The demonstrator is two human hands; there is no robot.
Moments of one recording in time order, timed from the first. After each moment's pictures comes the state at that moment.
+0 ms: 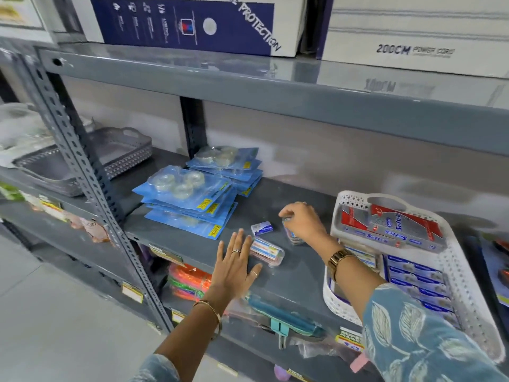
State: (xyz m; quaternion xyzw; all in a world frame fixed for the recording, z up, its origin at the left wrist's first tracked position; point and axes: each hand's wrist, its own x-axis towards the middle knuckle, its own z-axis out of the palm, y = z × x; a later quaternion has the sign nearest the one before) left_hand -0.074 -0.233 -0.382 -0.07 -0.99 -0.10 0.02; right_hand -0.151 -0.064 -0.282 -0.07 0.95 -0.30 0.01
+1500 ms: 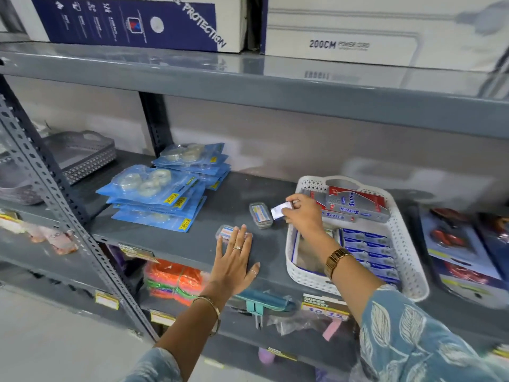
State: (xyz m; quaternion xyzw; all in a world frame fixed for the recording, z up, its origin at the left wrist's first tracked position) left_hand -0.051 -0.179 -0.380 -0.15 -0.99 -0.02 0.07; right_hand -0.112 -0.002 -0.288 0.09 0.85 -0.51 -0.06
